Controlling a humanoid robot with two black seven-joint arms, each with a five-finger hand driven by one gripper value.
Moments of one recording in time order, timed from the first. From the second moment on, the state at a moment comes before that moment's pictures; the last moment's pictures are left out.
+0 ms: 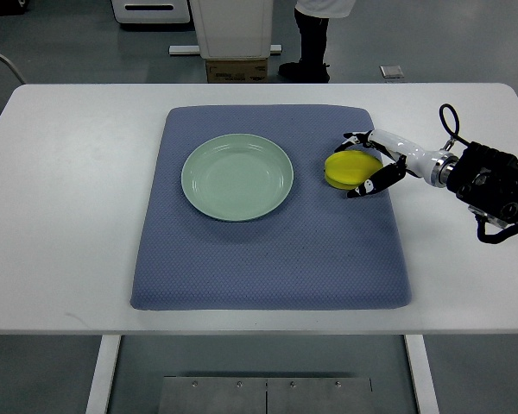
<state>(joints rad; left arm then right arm) 0.00 0.00 -0.10 -0.21 0.09 0.07 -0.21 1.15 -0.24 -0.41 0.53 -0.38 0.09 0.50</state>
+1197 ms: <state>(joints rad) 0.00 0.00 -0.10 -0.21 0.09 0.07 -0.21 1.14 -0.24 -0.38 0.50 -0.26 0.20 0.47</state>
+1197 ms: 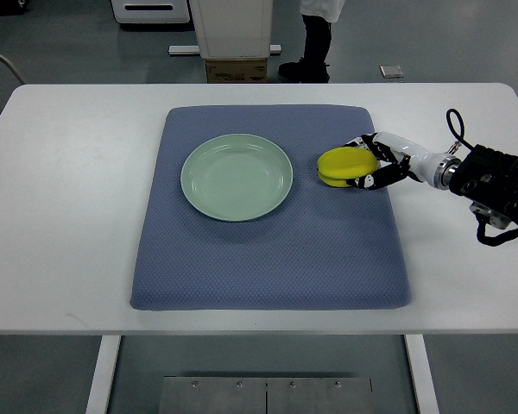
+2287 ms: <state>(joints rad) 0.00 0.00 -0.10 -0.21 0.09 0.07 -0.21 1.29 -0.28 -0.28 0.50 -0.22 0.33 0.41</state>
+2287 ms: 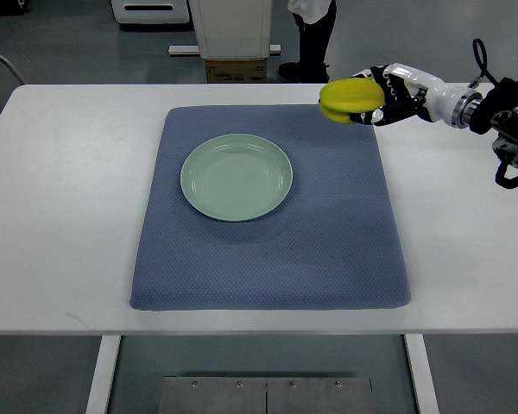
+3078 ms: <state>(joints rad) 0.00 0.00 -0.10 -0.21 0.09 0.07 -0.21 1.23 0.00 -0.29 0.50 -0.22 0.22 0.38</state>
